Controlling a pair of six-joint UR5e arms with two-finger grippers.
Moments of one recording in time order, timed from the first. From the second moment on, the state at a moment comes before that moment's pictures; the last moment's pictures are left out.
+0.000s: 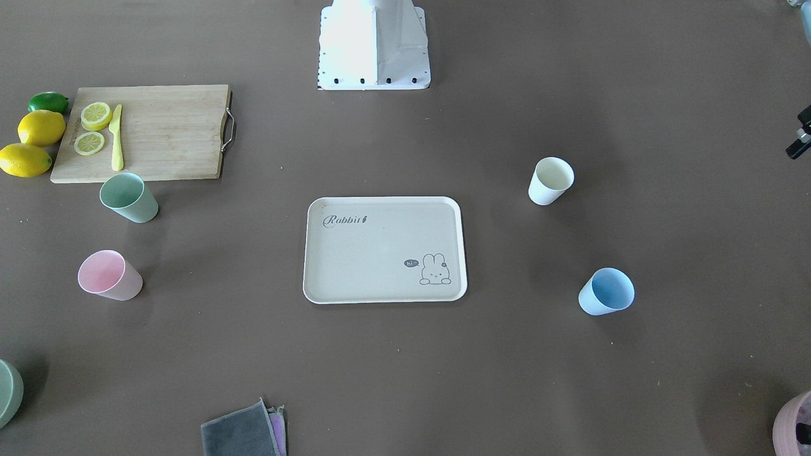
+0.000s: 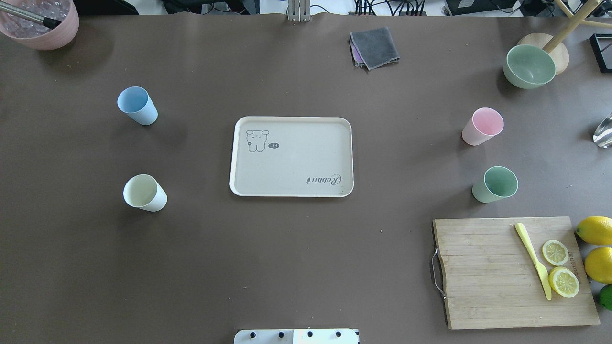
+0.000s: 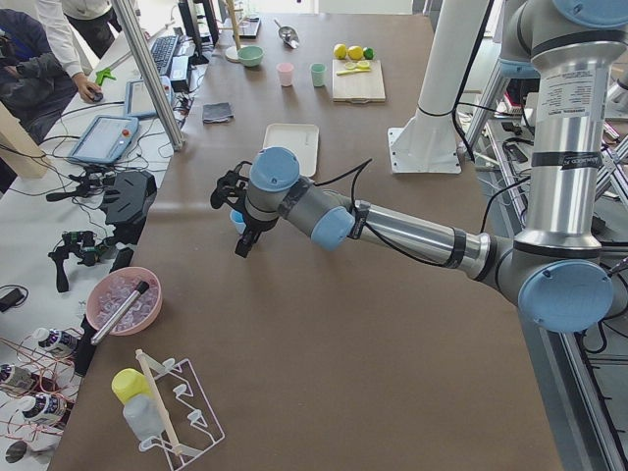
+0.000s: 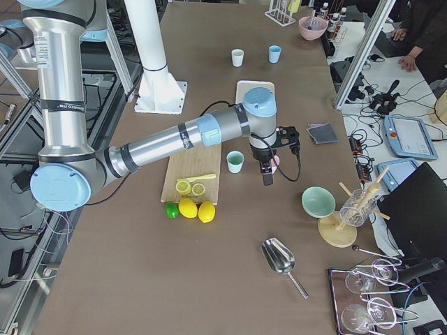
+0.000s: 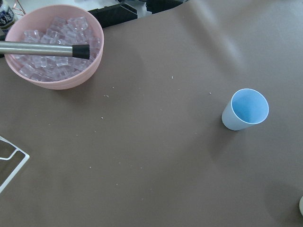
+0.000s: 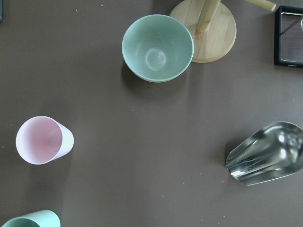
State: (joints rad) left arm -1.42 -1.56 -1.84 -2.01 -2.47 -0.34; right arm 1.44 -1.54 1.94 -1.61 2.29 0.27
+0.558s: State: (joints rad) left arm -1.05 -1.56 -1.84 -2.20 -2.30 -0.83; right arm 1.27 -1.54 1.93 -1.45 2.20 0.62
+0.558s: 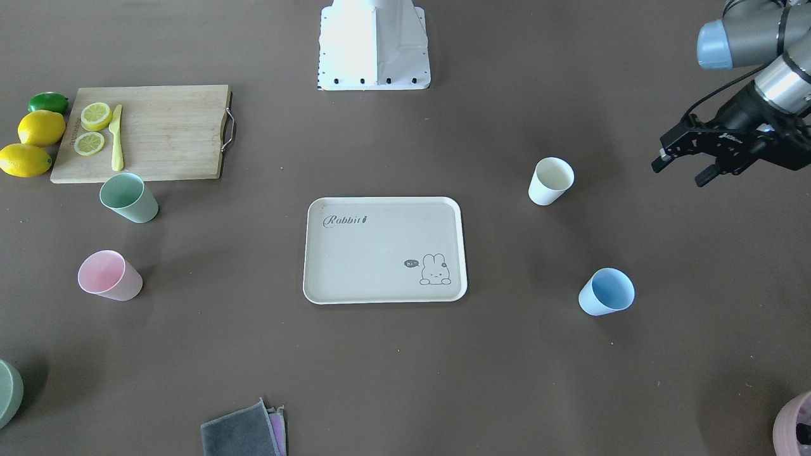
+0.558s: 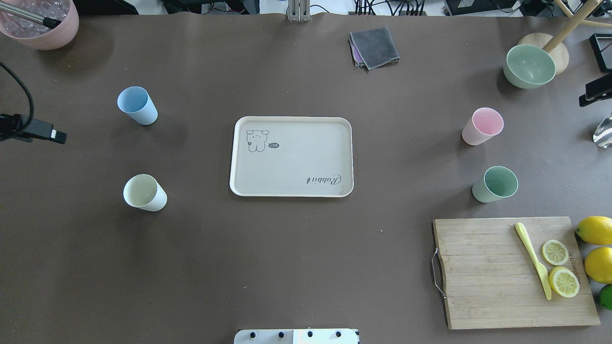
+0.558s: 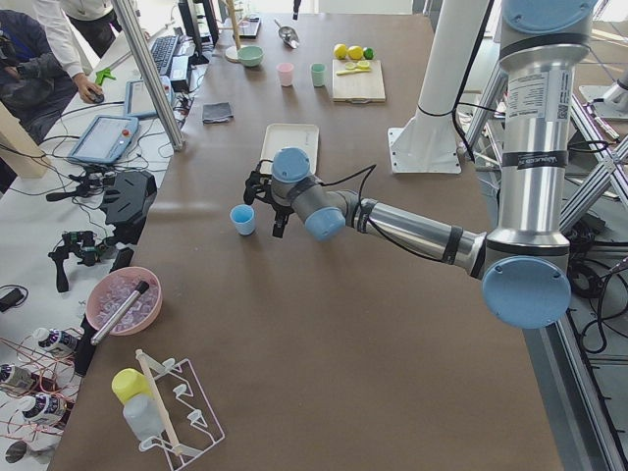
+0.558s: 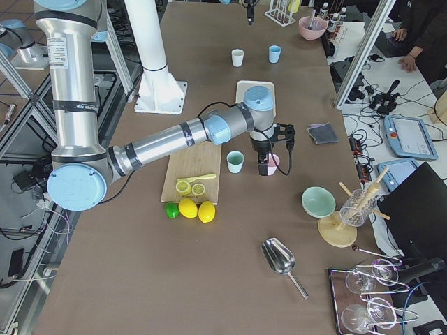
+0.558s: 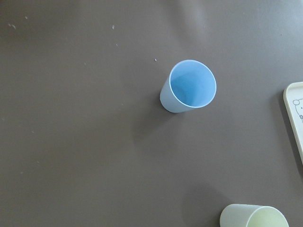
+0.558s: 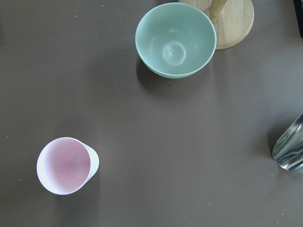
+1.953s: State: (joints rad) left arm -0.70 -1.62 -1.84 -2.21 -2.03 -1.02; right arm 1.25 -1.57 1.92 -1.40 2.18 0.66
